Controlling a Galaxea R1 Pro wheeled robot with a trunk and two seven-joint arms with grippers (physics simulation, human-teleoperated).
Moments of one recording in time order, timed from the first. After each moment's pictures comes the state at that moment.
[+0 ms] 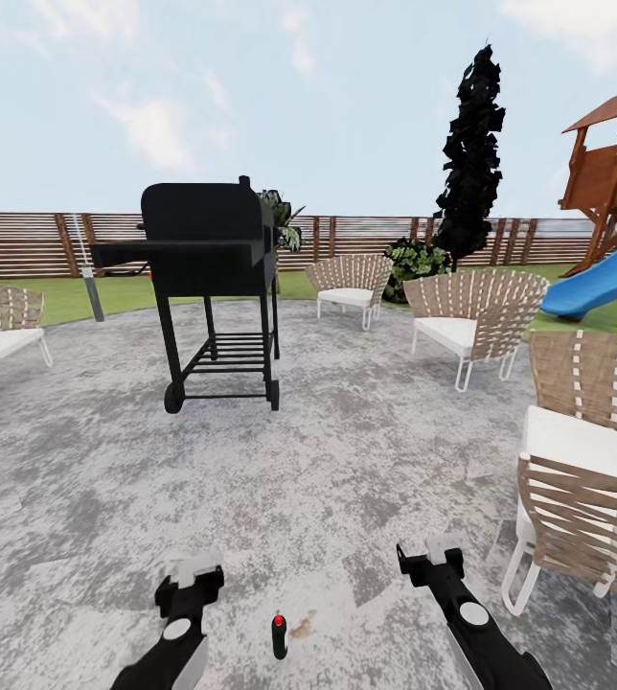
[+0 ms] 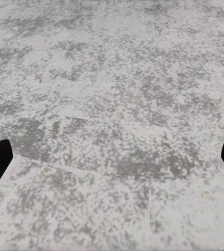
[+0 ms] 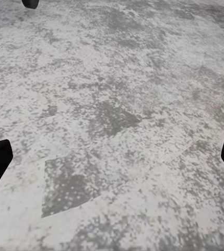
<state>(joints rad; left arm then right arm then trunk) -0.48 -0.09 0.00 -0.38 0.07 -0.23 0.34 -0.41 -0.02 0.00 -0.62 0.16 -0.15 0.00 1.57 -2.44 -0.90</state>
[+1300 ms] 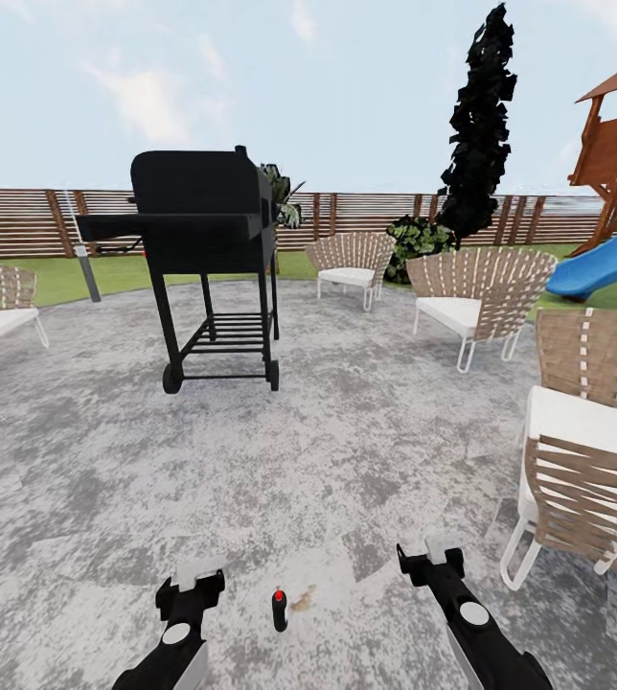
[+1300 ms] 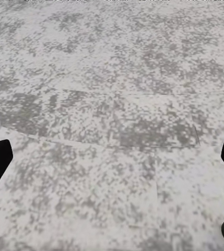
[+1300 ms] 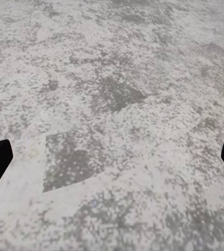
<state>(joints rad) -0.47 -0.08 -0.03 -0.38 0.07 -0.23 0.33 -0.41 -0.02 0.00 -0.62 0.16 -0.15 0.00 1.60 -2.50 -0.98</state>
